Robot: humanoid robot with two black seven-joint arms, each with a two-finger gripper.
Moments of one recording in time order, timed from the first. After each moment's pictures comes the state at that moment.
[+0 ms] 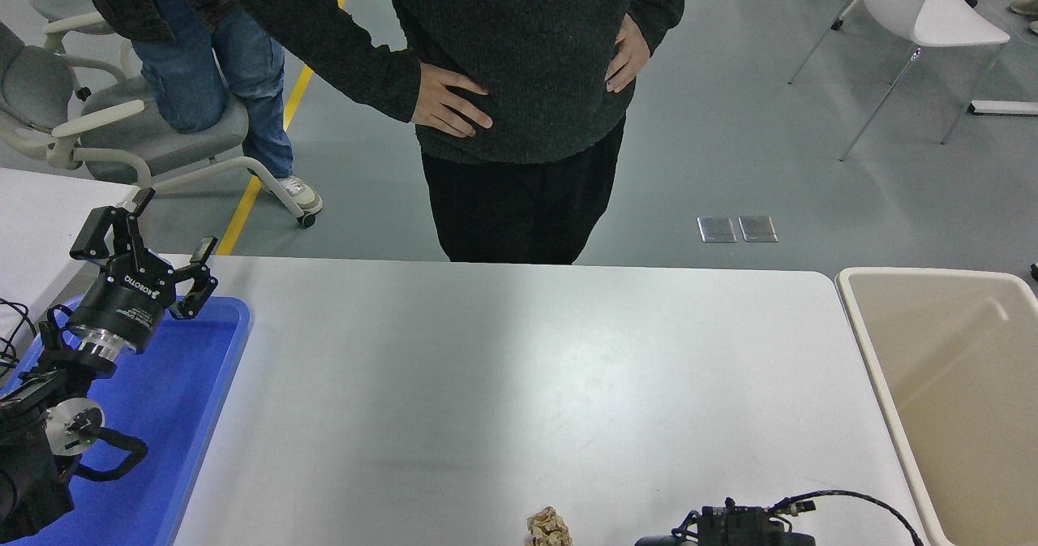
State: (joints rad) left arm -0.64 0.46 -0.42 -0.23 0.02 -0.78 -0.81; right arm 0.39 -0.35 0.22 1.33 -1.30 0.23 -0.03
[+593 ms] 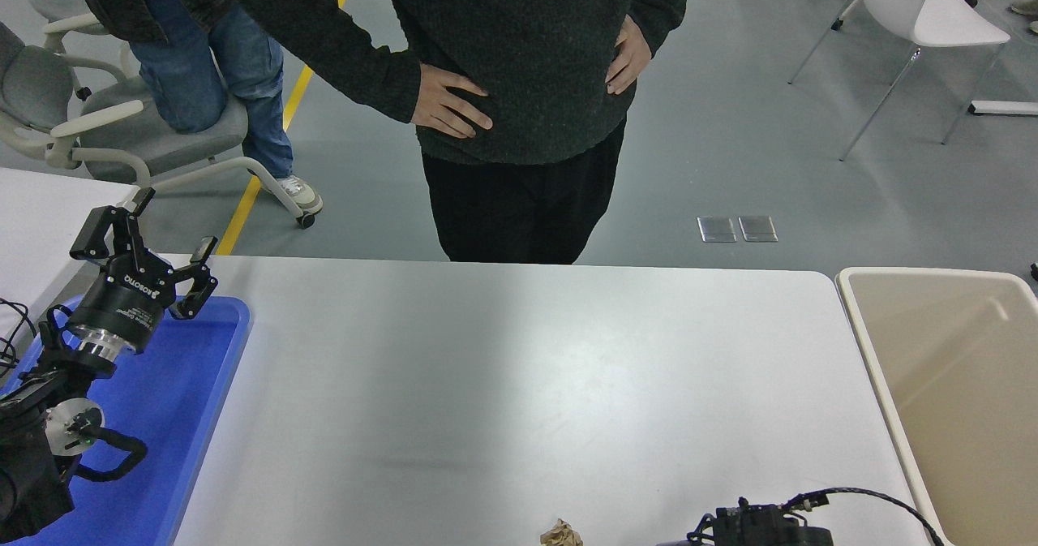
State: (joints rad) left arm -0.64 0.46 -0.42 -0.23 0.02 -0.78 -0.81; right arm 0.41 -0.45 0.25 1.40 -1.25 0.27 -0.04
